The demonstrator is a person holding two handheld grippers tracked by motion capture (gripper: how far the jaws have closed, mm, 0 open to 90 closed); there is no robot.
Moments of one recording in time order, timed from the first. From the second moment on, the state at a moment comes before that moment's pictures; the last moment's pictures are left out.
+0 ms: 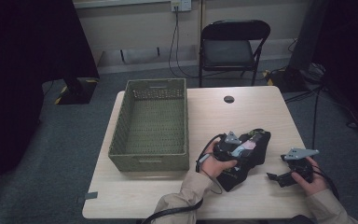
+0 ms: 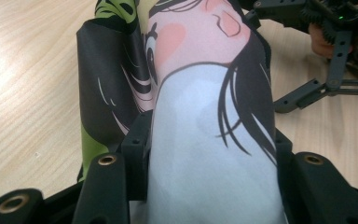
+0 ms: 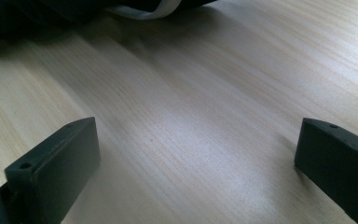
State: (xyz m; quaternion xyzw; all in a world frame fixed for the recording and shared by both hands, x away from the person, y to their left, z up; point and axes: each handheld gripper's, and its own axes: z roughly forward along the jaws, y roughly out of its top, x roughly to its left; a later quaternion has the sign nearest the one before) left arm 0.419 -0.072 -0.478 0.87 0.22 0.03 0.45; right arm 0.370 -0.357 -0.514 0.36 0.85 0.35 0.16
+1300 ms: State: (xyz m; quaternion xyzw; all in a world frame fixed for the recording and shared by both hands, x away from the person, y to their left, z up) left arm 0.418 -0.080 -0.488 0.87 0.23 0.01 0.43; right arm 0.370 -0.357 -0.514 0.36 0.85 0.35 0.16
